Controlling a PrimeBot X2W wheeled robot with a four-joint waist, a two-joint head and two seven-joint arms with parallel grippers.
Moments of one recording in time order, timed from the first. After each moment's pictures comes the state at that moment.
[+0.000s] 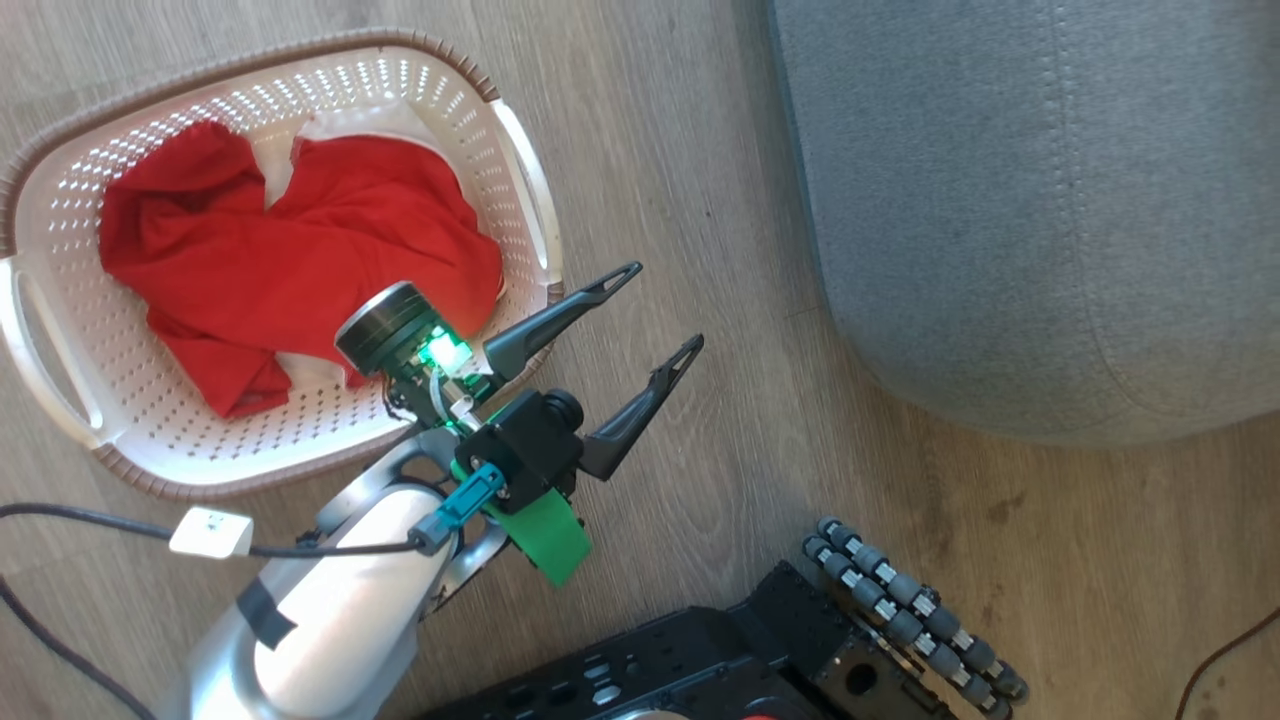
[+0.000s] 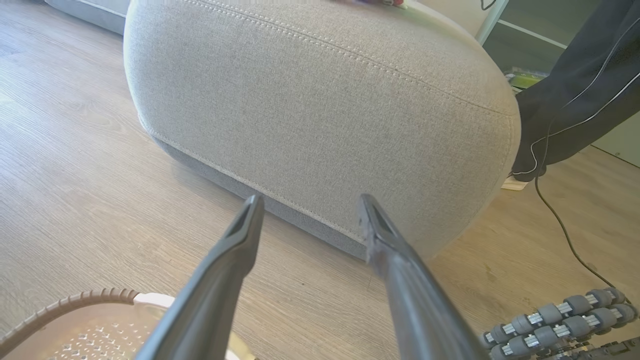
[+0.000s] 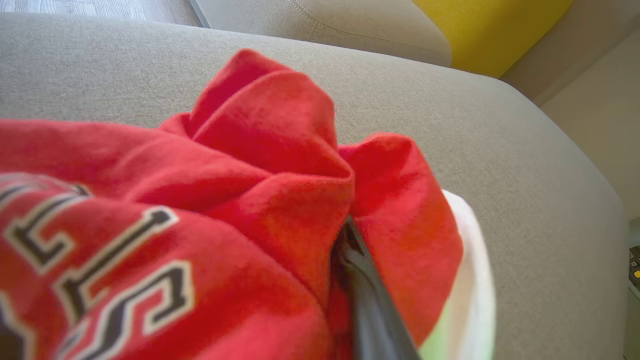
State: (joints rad) left arm -0.49 0.27 -0.67 0.08 -0.06 -0.13 -0.26; right arm -1.27 -0.34 -0.64 1.21 -0.35 0.13 -0.25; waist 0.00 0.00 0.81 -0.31
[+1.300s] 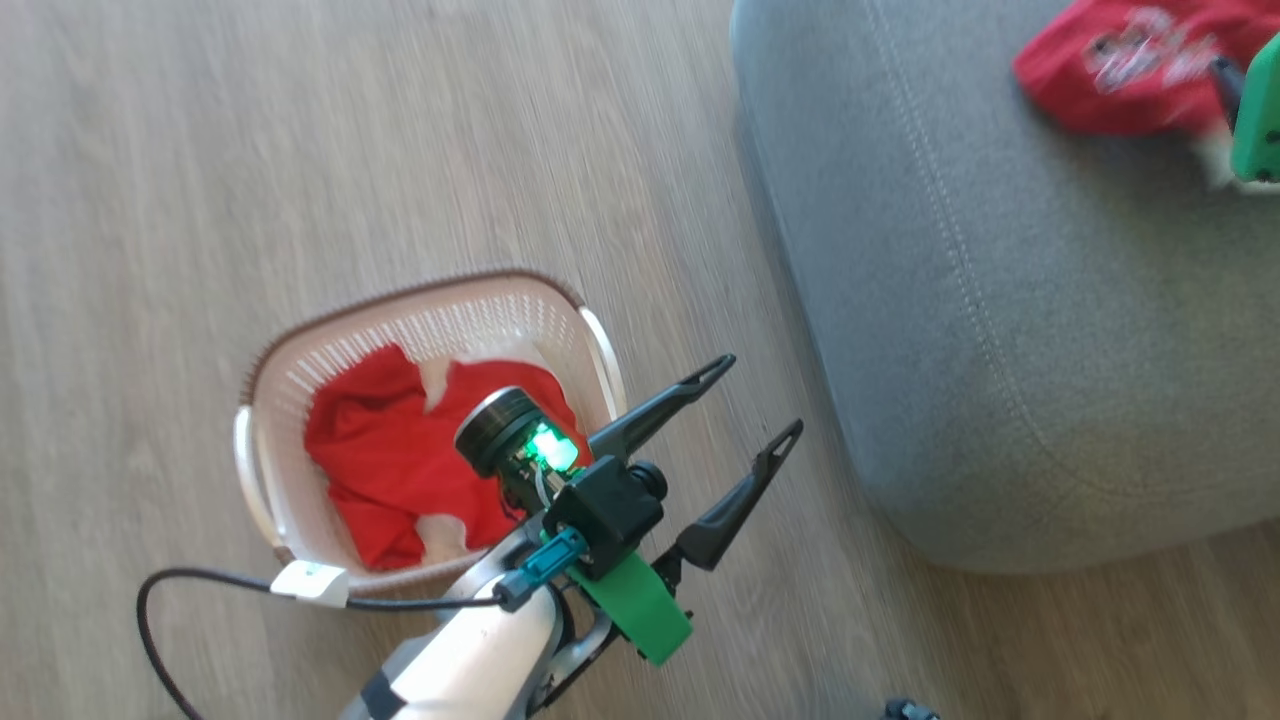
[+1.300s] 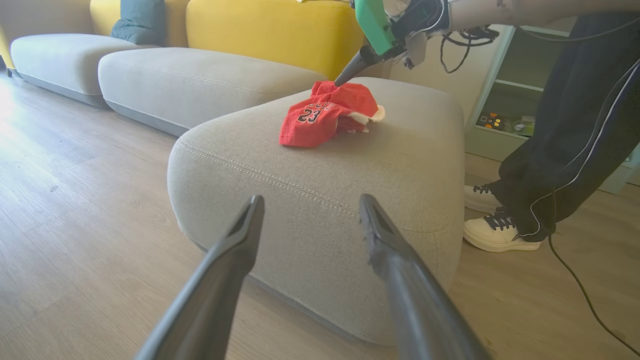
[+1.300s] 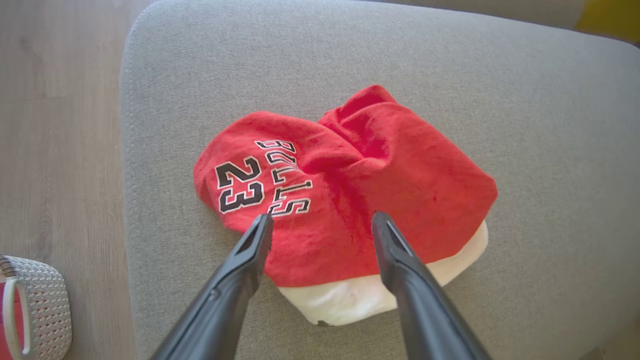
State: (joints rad) left arm -0.34 0.08 -0.67 0.12 -0.12 -0.13 -0.26; right arm -1.13 -0.44 0.27 1.09 0.34 0.13 0.39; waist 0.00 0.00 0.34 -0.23
